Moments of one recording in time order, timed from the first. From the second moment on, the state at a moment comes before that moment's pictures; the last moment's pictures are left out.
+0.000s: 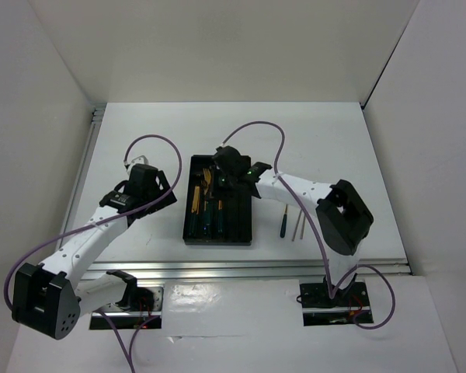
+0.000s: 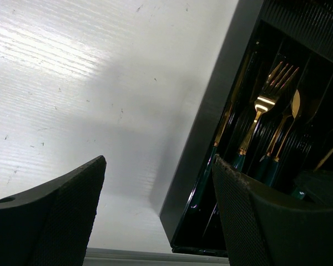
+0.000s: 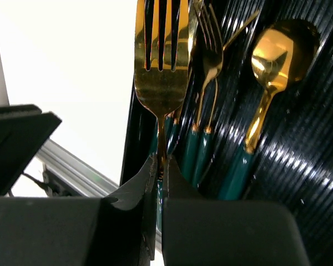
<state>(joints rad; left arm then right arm) -0.31 1.11 0.77 -0.54 -0.20 -0.72 0.81 1.80 1.32 -0.34 -0.10 0.79</state>
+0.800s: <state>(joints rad) -0.31 1.10 0.76 -0.53 -0.20 -0.72 0.81 1.99 1.39 -0.38 -0.10 0.85</state>
